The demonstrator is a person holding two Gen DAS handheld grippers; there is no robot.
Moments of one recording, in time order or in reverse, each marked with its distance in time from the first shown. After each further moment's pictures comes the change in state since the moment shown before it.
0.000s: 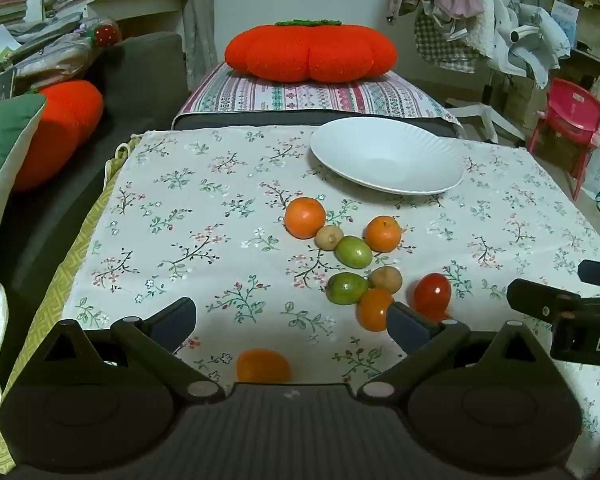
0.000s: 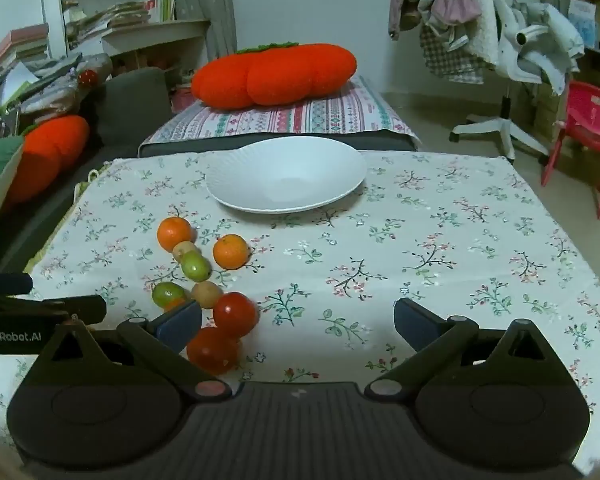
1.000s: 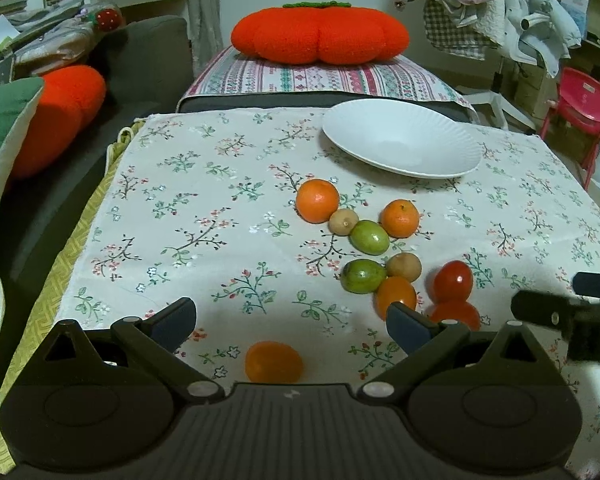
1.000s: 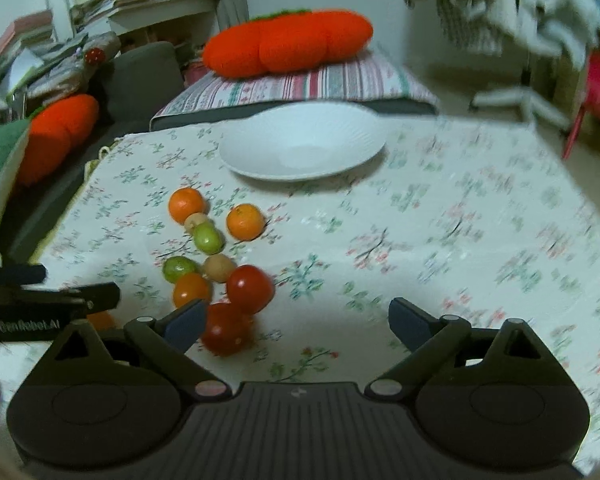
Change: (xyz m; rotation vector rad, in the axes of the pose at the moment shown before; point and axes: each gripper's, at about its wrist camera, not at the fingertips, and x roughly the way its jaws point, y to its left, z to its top) left arm 0.015 0.007 -0.005 0.001 0.042 0.014; right arm 0.018 -0.006 -0.001 0.049 0.114 0.093
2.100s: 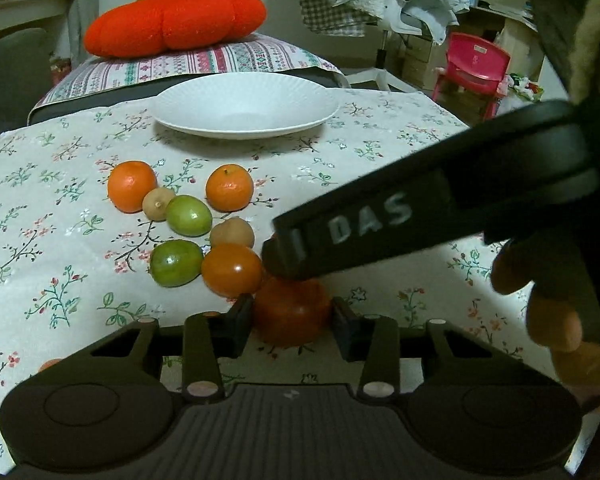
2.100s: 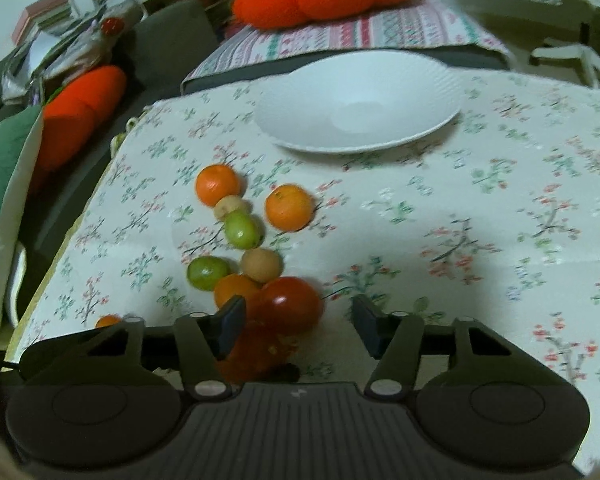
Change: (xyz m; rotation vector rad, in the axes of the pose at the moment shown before) left arm 0.039 -0.069 -0.027 0.172 -0.028 -0.298; right arm 0.055 0.006 0.023 -0.024 0.162 0.169
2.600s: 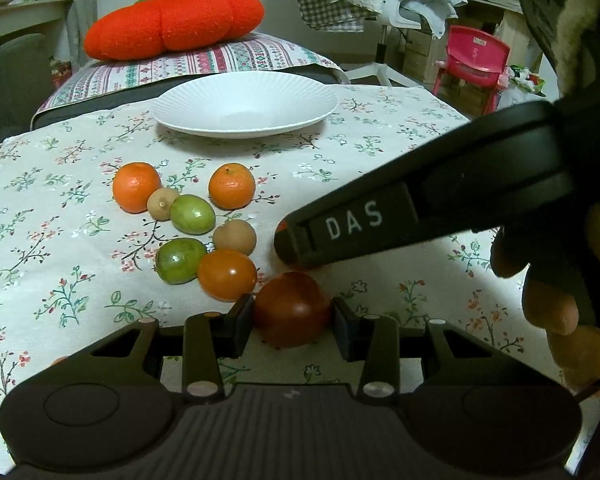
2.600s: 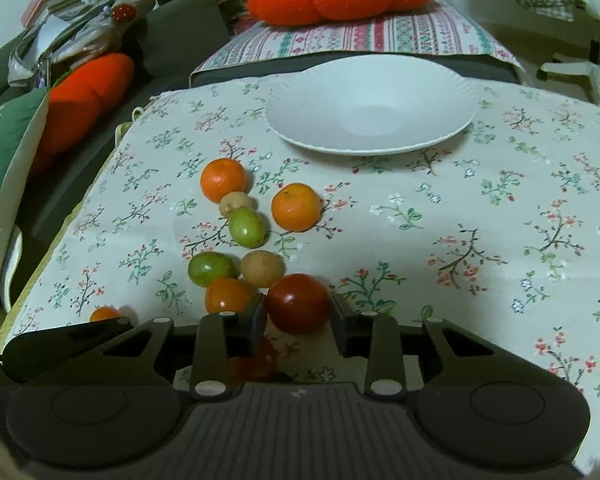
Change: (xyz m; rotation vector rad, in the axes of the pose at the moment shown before) left arm -0.001 -0.002 0.000 0.025 0.009 0.019; right arm -0.001 0.006 0.001 -0.054 -0.026 -0.024
